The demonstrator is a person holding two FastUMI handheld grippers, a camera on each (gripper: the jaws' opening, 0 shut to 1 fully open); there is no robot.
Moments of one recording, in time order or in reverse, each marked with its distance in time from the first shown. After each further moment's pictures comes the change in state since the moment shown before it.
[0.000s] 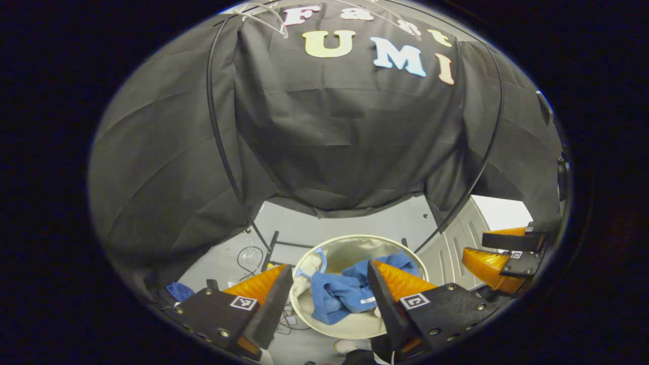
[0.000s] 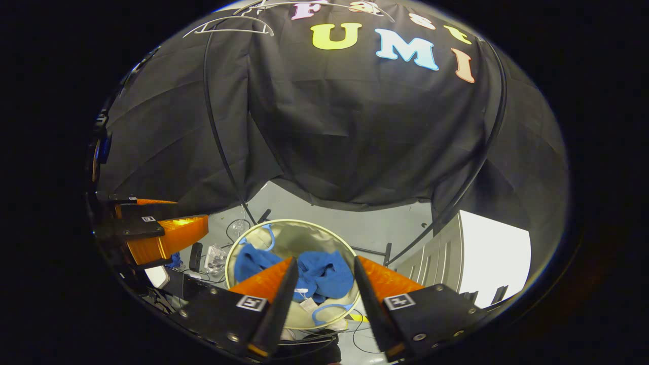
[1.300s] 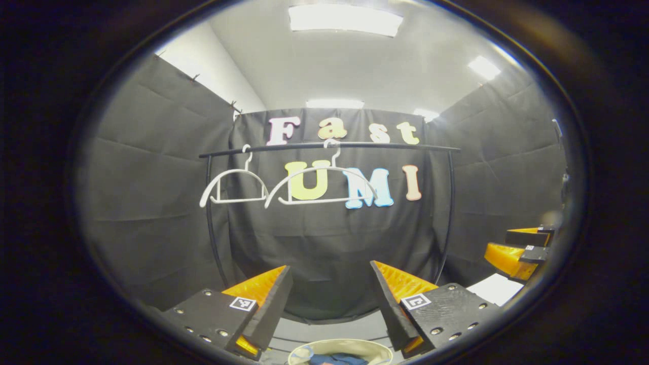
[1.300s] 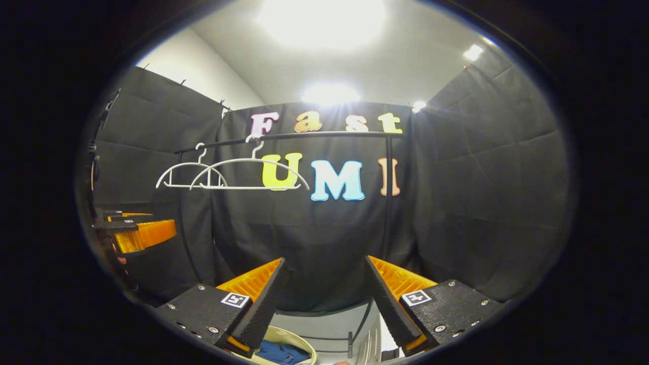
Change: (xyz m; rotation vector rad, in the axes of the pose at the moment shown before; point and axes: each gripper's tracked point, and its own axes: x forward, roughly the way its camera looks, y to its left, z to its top) left arm -0.257 -0.069 0.294 0.046 -0.723 -0.064; right arm -0.286 -0.140 0.204 0.099 -0.746 -0.250
